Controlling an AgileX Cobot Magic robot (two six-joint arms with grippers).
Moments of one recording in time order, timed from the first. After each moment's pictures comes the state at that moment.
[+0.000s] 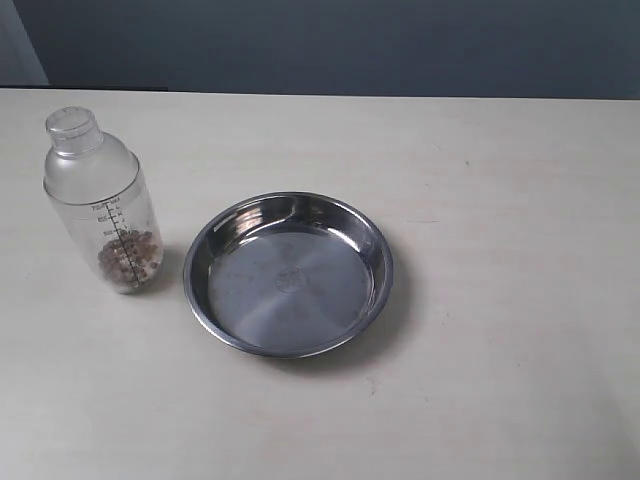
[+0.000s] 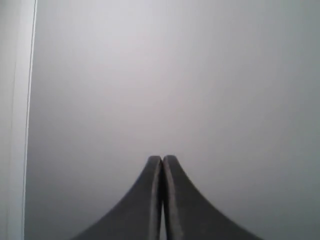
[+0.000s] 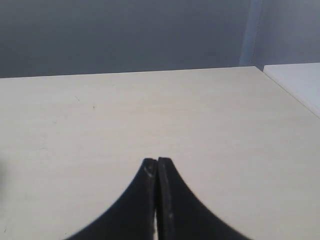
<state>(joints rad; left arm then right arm) 0.02 0.42 -0.56 -0.03 -0.14 -0.04 -0.13 0.00 0.00 0.06 0.32 -0.04</state>
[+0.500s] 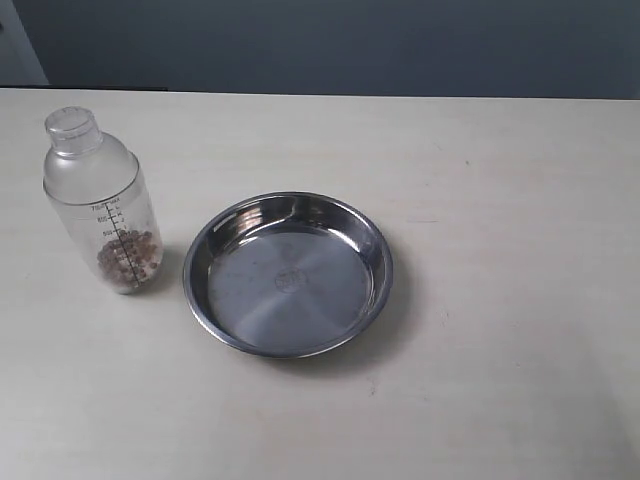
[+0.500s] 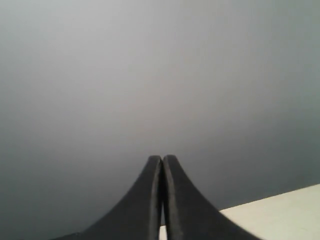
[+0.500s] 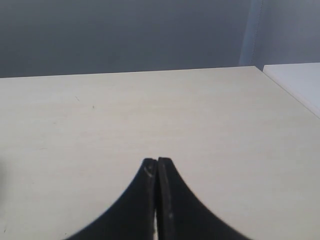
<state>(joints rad) -0.09 0.86 -0.57 0.21 -0.36 -0.15 -0.13 0.00 0.00 0.06 0.32 -0.04</state>
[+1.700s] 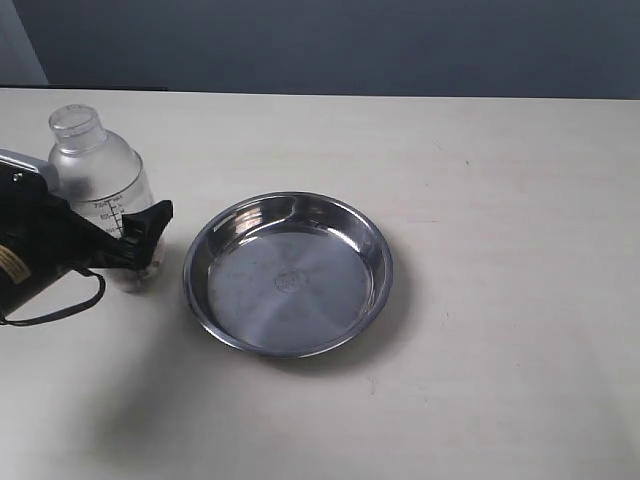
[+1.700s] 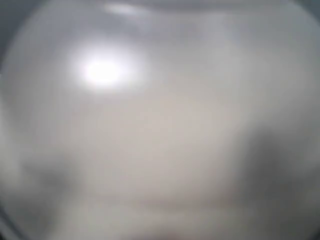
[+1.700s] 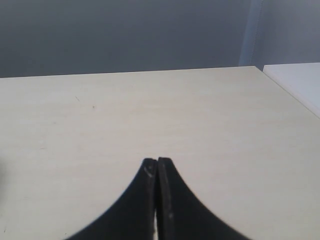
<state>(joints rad) 0.07 1.87 -0.34 0.33 -1.21 -0.11 -0.13 0.00 0.00 0.06 0.32 -0.04</state>
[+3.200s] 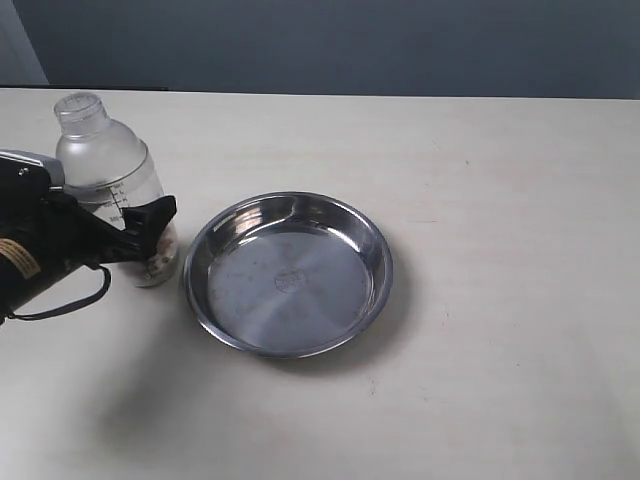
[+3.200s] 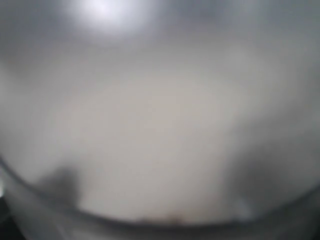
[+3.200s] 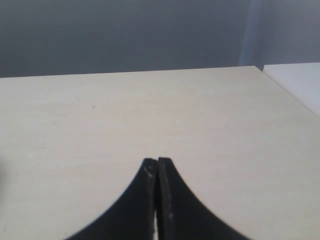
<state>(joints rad) 0.07 1.91 -0.38 0.37 -1.20 -0.23 -0.13 0.00 0.00 0.06 0.32 -0.04</state>
